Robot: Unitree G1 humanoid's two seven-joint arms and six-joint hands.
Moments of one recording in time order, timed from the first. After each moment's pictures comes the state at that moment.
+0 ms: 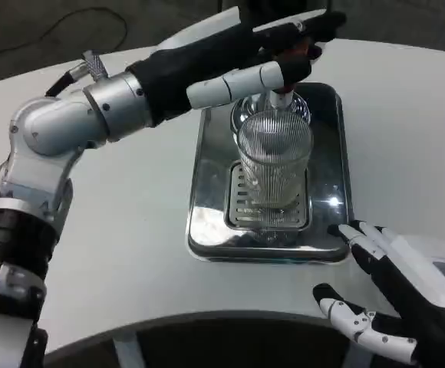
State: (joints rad) left arm -1.15 0.43 -0.12 0.83 -0.01 -0.55 -0.81; right arm 0.10 -0.19 0.06 -0.85 -1.11 0.27 0.77
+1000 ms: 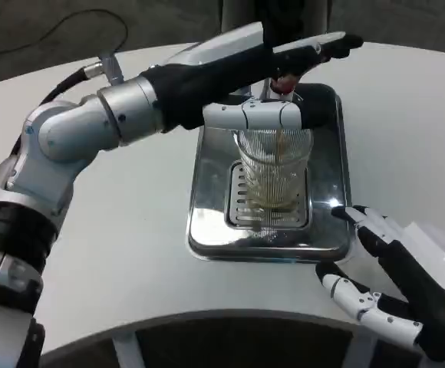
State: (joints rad) left arm -1.19 0.46 -0.23 0.90 0.12 -0.73 -0.69; right arm 0.08 -0.17 0.04 -0.84 -0.97 0.35 0.70
